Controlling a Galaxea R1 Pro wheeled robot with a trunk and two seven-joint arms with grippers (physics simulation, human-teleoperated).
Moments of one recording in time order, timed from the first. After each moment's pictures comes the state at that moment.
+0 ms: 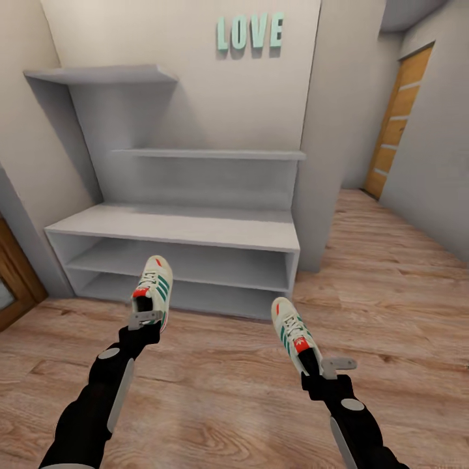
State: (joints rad) left arm -0.40 -0.04 0.11 -1.31 -0.03 0.48 0.00; right arm -0.15 -0.01 0.10 -1.44 0.00 0.61 -0.19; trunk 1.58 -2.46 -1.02
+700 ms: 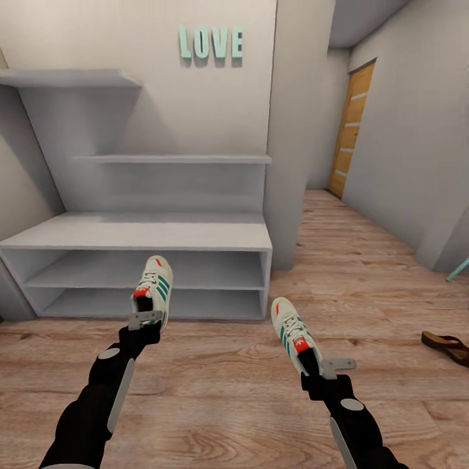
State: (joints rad) left arm -0.40 -0.04 0.11 -1.31 -0.03 0.48 0.00; right arm -0.15 -0.01 0.10 -1.44 0.00 0.61 -0.19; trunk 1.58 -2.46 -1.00
